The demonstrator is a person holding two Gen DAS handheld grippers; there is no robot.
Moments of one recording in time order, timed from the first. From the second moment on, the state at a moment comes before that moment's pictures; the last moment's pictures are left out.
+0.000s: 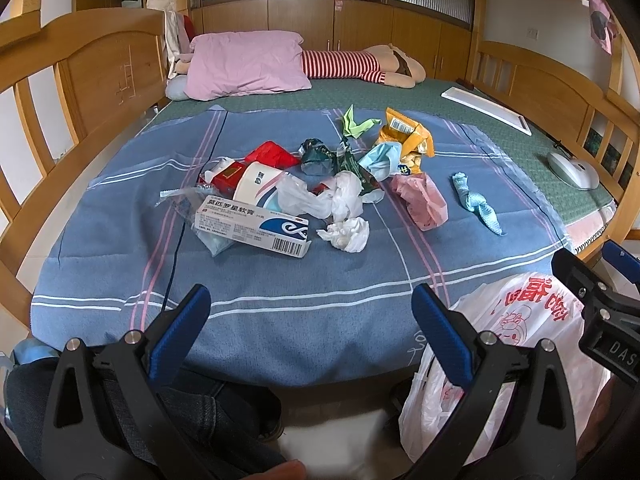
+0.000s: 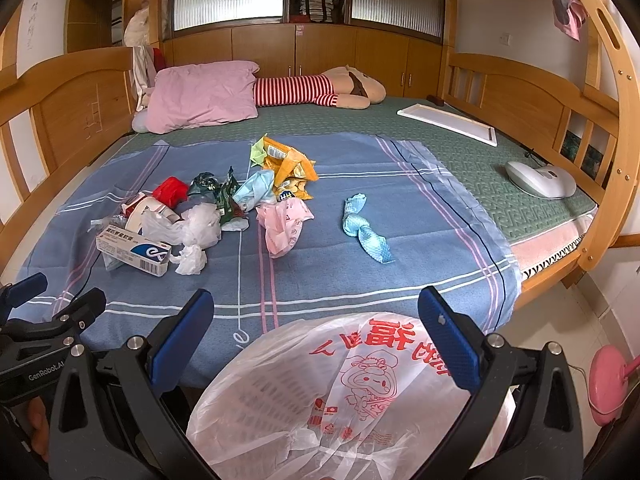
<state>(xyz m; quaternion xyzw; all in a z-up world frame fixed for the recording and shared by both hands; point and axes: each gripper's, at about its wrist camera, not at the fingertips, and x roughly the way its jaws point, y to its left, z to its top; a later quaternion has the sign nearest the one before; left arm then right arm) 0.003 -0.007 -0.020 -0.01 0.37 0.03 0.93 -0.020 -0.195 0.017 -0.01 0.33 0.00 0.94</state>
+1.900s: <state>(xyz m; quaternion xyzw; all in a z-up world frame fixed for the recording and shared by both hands) 0.151 0.143 -0.111 -0.41 0.41 0.02 0.81 0.153 -0.079 -0.095 0.02 0.49 0.20 0.85</state>
